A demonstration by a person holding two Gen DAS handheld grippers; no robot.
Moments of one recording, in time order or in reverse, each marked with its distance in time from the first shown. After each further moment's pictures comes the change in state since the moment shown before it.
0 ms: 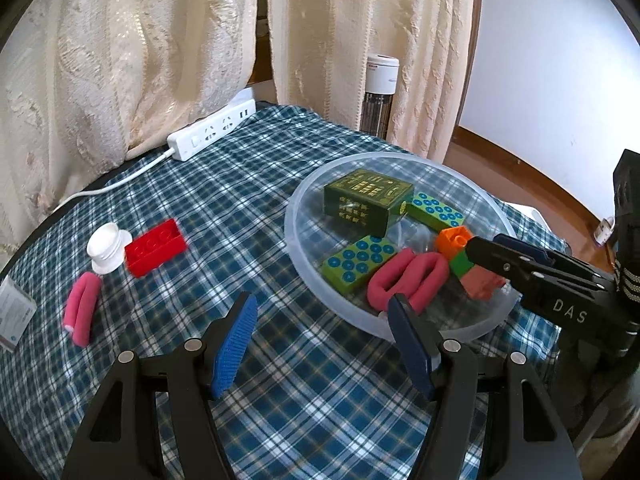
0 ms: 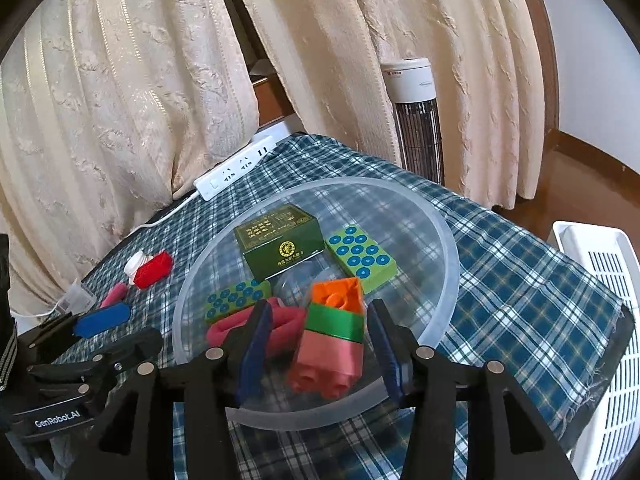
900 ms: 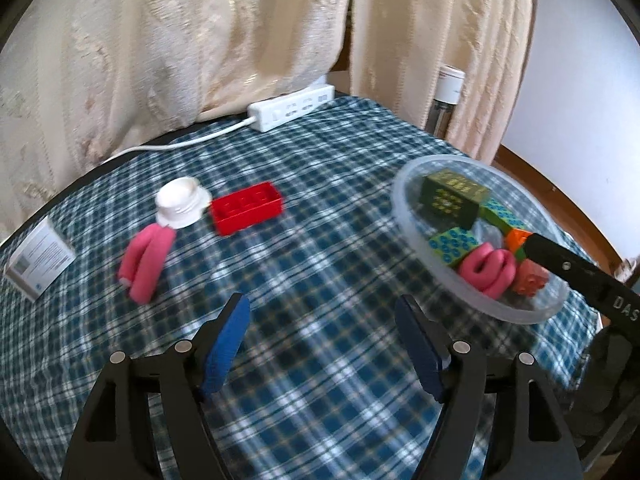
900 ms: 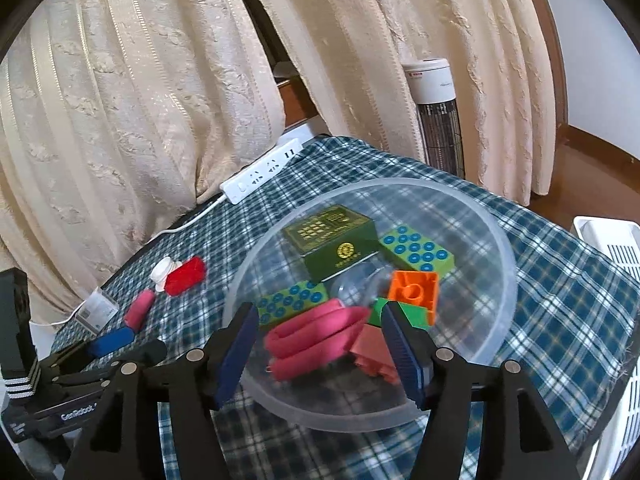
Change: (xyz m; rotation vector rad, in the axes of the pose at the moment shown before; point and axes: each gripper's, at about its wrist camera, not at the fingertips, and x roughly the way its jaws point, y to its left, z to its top) left arm -0.013 0.069 -0.026 -0.153 0.012 0.109; right arm 0.002 0.041 -0.002 0.020 -0.005 0.060
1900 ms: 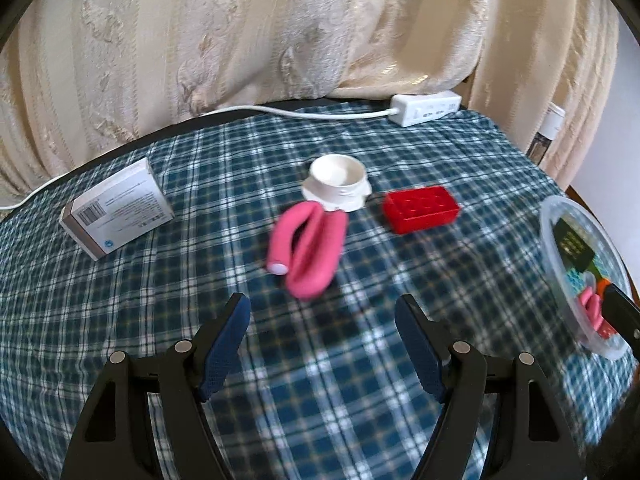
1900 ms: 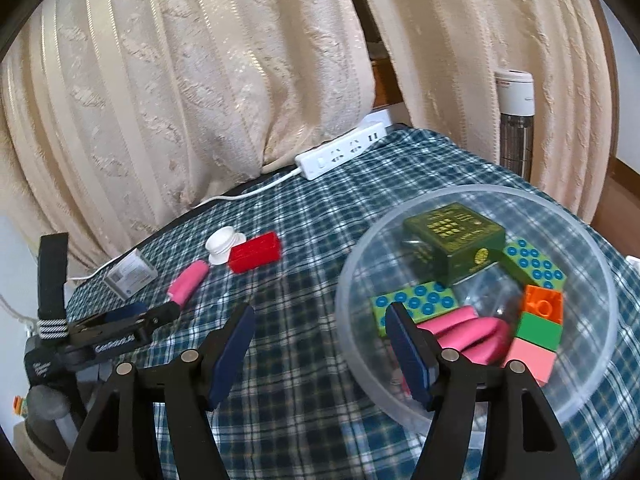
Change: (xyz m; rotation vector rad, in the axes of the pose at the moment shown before) left arm 0.009 0.114 -0.005 -0.207 0.033 0.189; right arm 0.027 0.081 -0.006 -0.156 0.060 0.112
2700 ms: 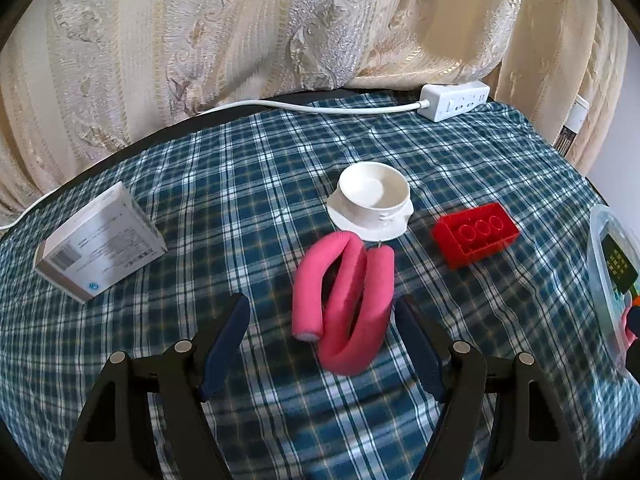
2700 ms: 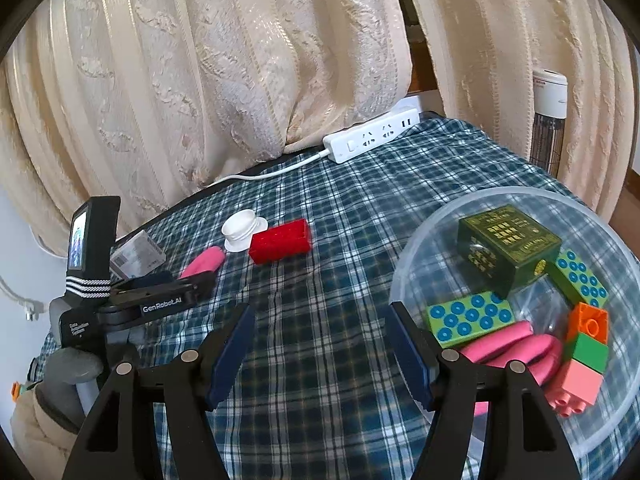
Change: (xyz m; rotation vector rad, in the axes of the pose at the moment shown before) left arm 0.049 0.015 0.028 0.037 0.031 0.038; right arm 0.034 0.029 0.010 -0.046 0.070 0.019
